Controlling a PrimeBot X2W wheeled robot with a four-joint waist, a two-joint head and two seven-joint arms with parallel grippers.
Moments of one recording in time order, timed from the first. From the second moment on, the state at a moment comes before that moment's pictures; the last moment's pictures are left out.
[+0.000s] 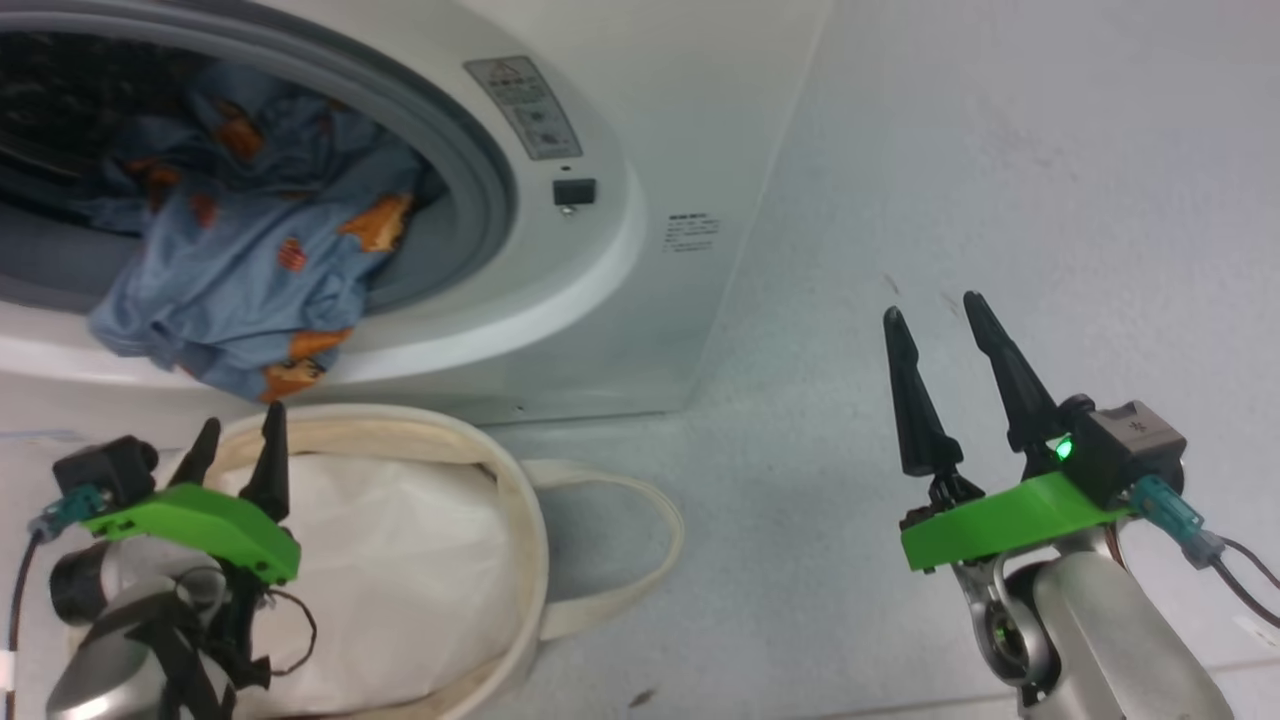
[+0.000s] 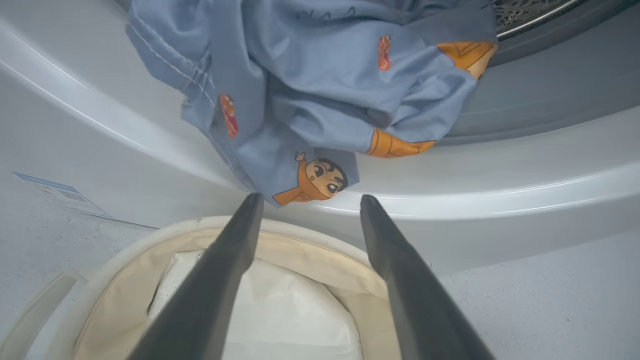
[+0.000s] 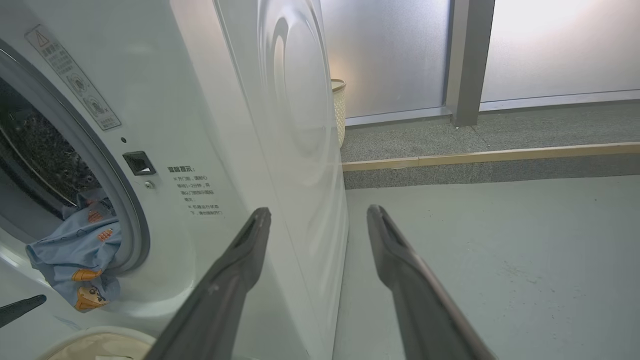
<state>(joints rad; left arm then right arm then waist) -0.61 0.24 -0.17 1.03 -0.59 -0.13 -0.25 -0.28 -0.18 0.31 0.11 0.35 0.13 -0.25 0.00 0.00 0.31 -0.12</state>
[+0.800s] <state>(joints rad) -0.81 0.33 -0.20 1.17 -0.68 -0.13 -0.25 -0.30 -0.15 0.29 0.07 0.30 0.13 -0.25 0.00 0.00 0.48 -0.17</state>
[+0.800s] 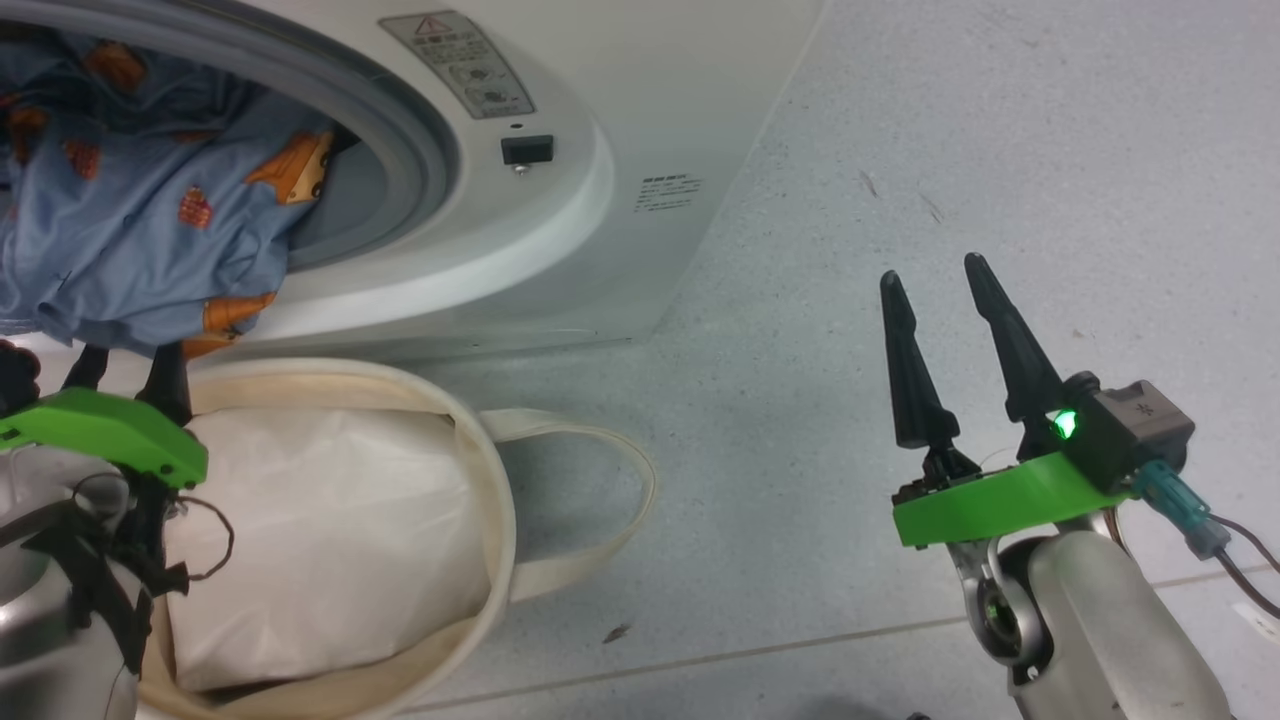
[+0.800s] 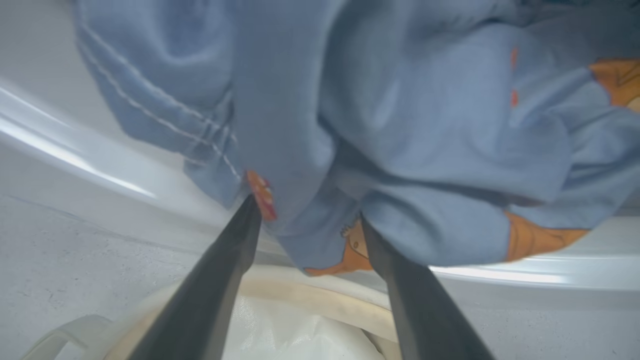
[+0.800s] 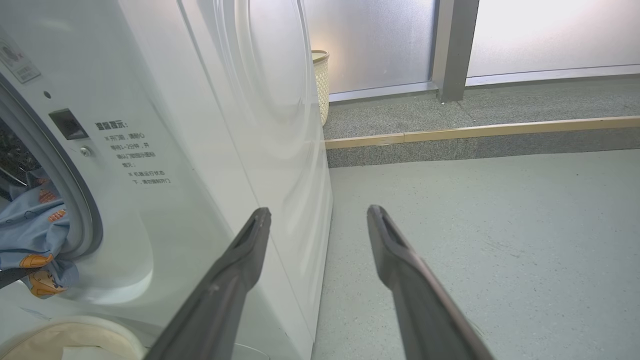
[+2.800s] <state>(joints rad) -1.12 0.36 -0.13 1.07 -0.33 -0.13 -0.26 -0.30 -0.11 0.26 0.04 0.28 0.13 -0.25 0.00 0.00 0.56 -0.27</state>
